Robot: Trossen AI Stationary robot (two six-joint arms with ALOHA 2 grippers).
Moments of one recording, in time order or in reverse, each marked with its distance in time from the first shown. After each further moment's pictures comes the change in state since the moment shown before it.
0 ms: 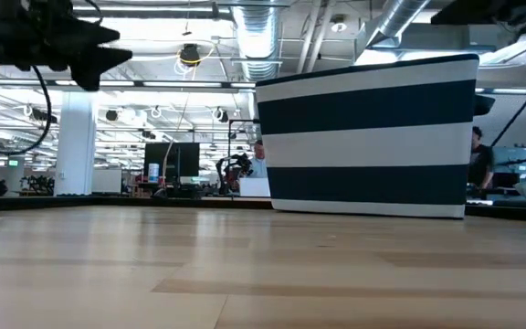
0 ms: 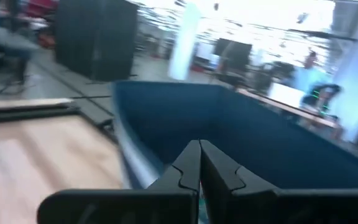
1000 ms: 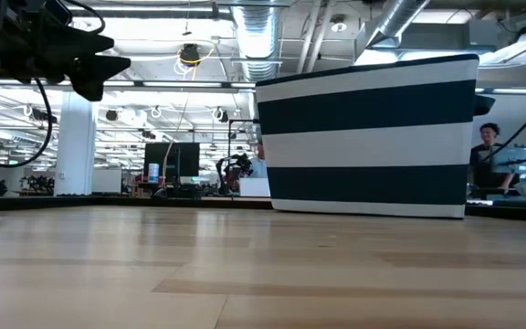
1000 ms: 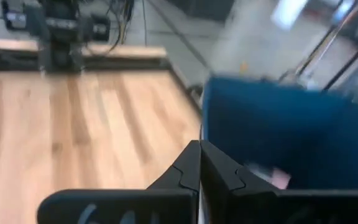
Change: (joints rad) left arm 0.000 -0.011 -0.080 0.059 0.096 0.004; right arm -0.503 0.096 0.321 0.593 -0.914 -1.033
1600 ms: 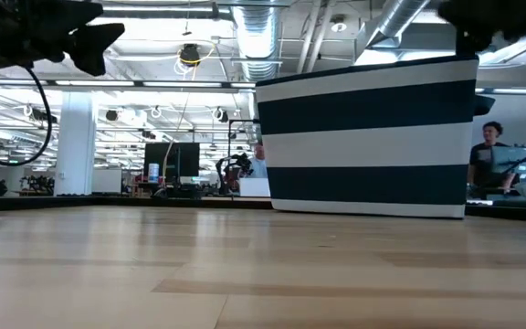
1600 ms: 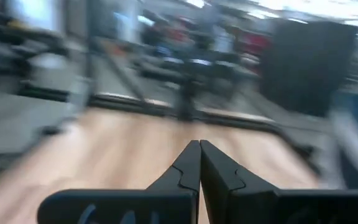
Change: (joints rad) left arm 0.001 0.000 0.002 0.147 0.089 0.134; right arm 0.332 -0.533 -0.792 0.658 -0.084 -0.111
